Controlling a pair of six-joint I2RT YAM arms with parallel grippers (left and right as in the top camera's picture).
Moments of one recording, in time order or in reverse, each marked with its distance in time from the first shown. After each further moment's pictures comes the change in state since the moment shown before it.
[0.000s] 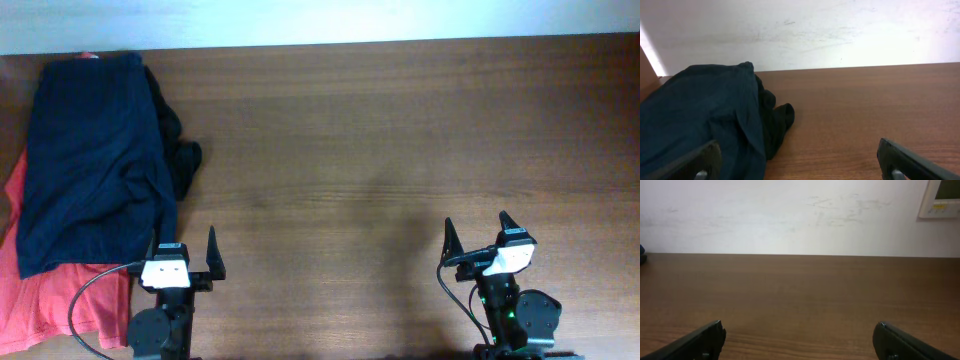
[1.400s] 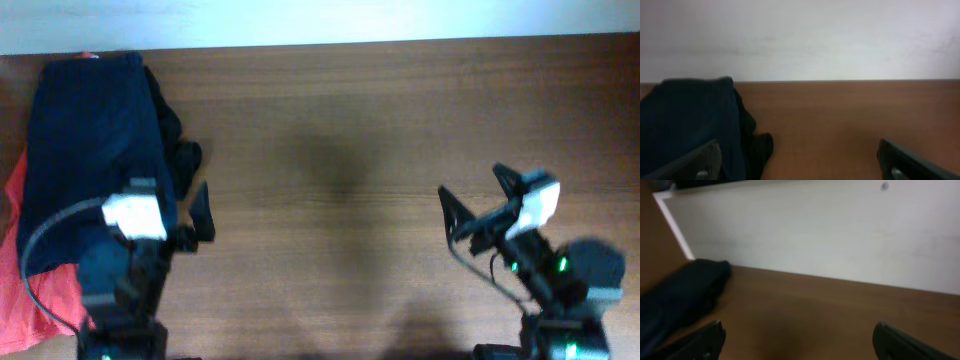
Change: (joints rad) left arm 0.000 0.584 0.617 -0.161 0.103 -0.070; right arm 0.000 0.546 0.629 -0.151 -0.320 0.039
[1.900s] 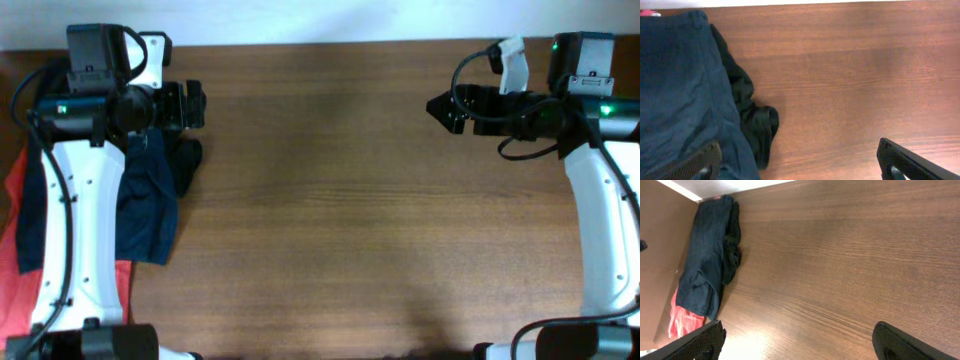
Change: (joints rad) left arm -0.002 1.066 1.143 -0.769 0.002 0.103; right arm 0.001 1.036 1.017 -0.822 -0.143 -0.054
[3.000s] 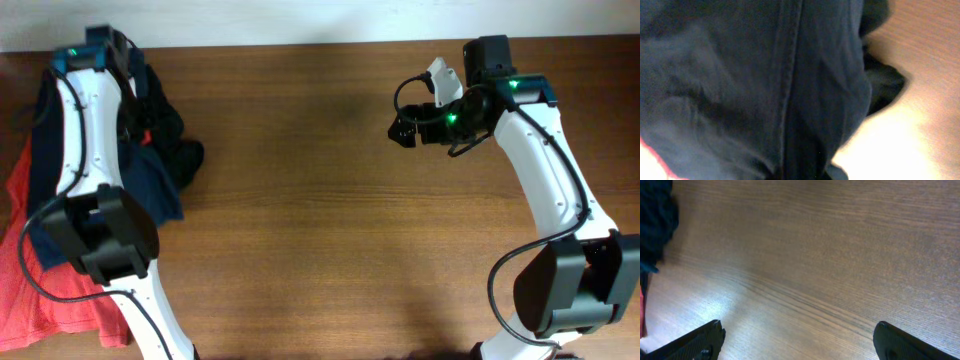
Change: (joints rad) left arm 0.124 0.580 0.472 -0.454 -0.320 -0.195; right arm 0.173 0.235 0.008 -0.003 0.231 -0.029
